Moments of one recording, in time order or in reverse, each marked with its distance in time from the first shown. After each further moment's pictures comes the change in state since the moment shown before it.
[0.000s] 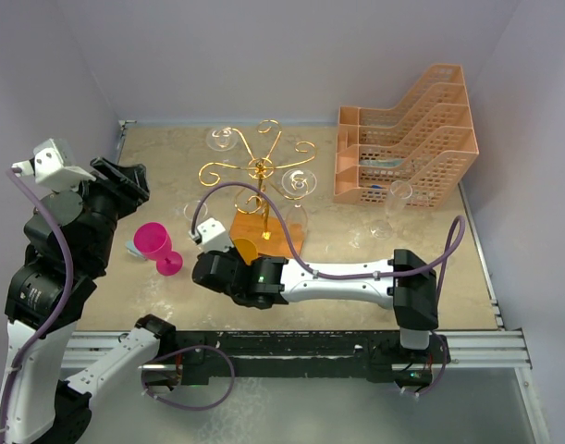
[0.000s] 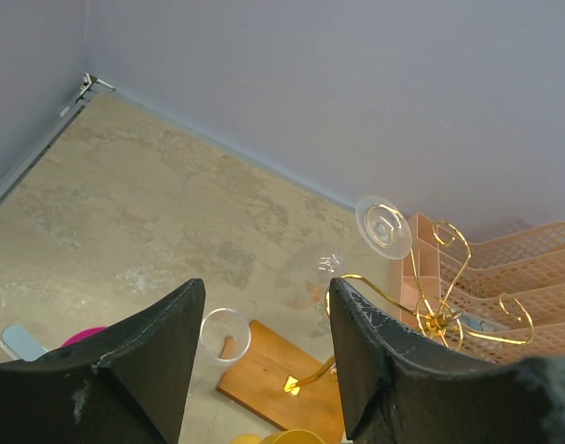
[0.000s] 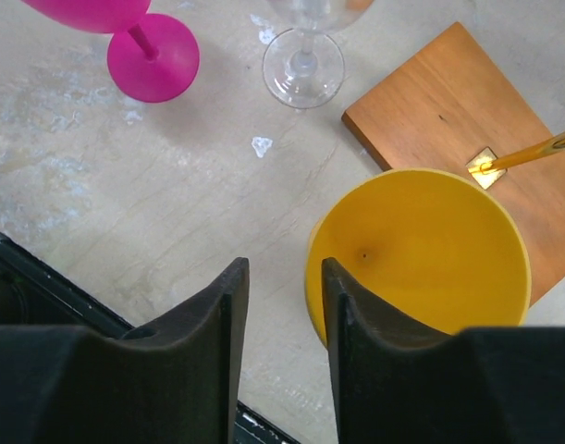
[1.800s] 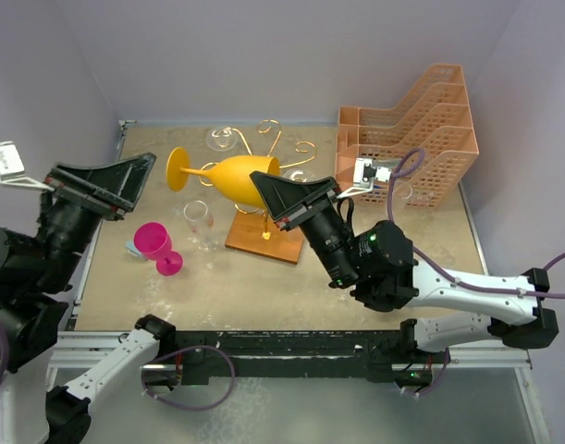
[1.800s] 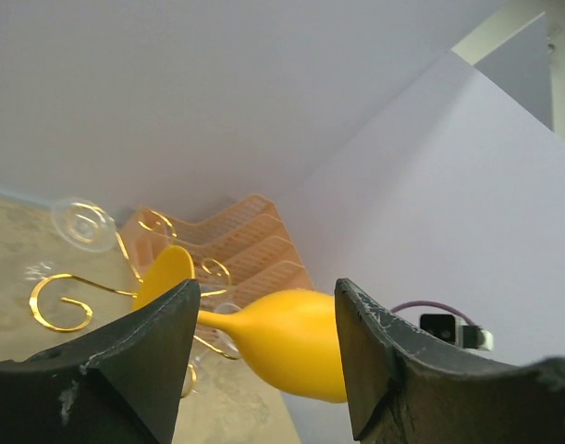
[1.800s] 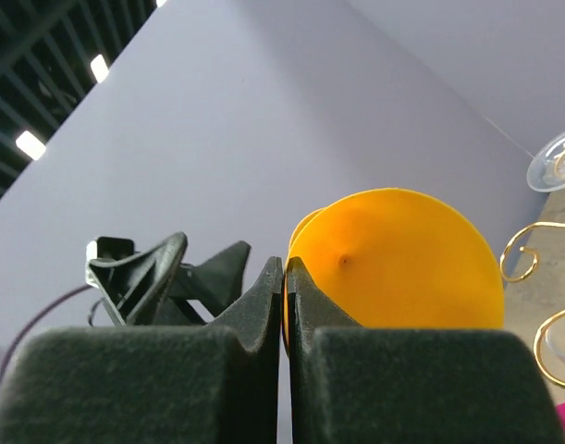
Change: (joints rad) left arm 0.001 -0.047 0.153 0.167 0.450 -0.252; right arm 0.003 -0.657 -0.288 0.955 0.073 0.161
